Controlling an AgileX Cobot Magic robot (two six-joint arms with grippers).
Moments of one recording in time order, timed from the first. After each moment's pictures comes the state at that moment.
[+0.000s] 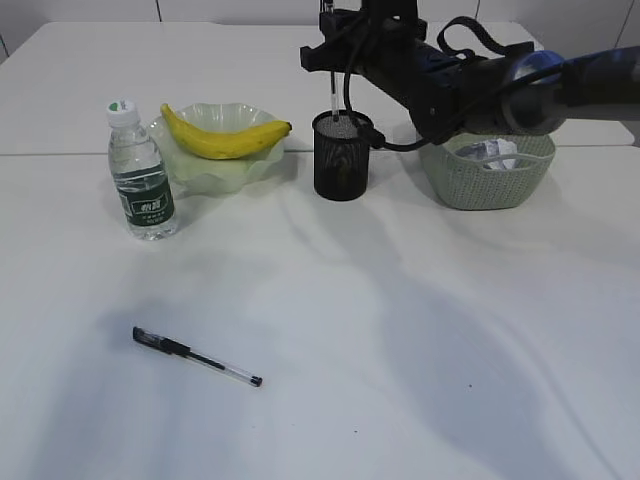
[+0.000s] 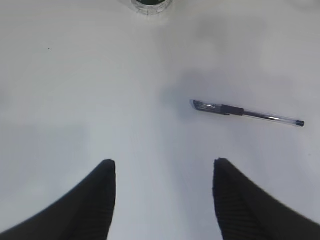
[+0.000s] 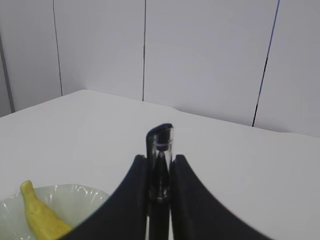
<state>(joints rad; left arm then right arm) -0.13 1.06 -0.83 -0.11 0.80 0.07 0.34 2.28 -1.77 -0.08 -0.45 -0.01</state>
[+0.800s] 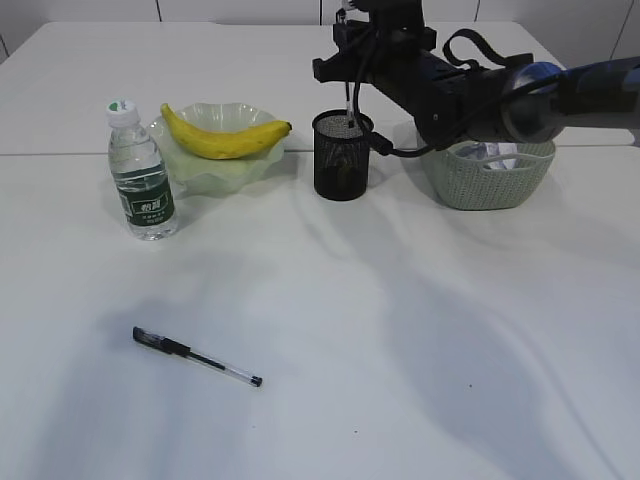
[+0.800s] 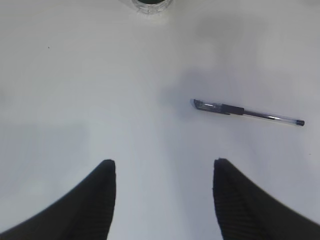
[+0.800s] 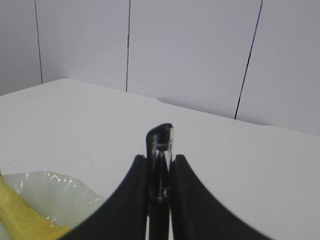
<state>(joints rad) -0.13 1.06 -0.83 -0.11 0.80 0.07 0.31 2.32 -1.79 -0.03 -0.45 -0.10</state>
